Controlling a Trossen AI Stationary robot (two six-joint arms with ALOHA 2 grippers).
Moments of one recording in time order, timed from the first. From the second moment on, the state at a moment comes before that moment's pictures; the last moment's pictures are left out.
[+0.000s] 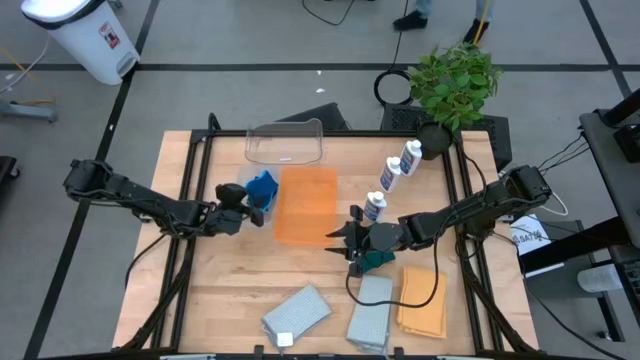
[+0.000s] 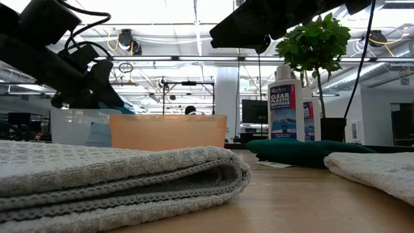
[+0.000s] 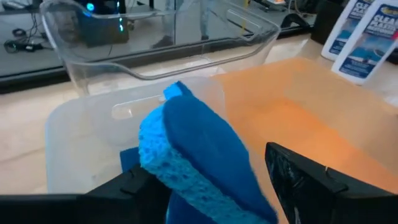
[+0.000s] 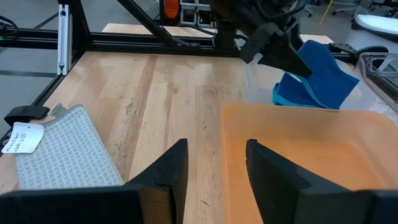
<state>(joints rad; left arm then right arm) -0.20 1.03 0.24 0.11 -0.94 -0.77 0.30 1.54 0.88 0.30 0.31 0.09</state>
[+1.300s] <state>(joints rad) -0.20 1.03 0.25 0.11 -1.05 -0.54 0.30 1.54 0.88 0.29 0.31 0.09</state>
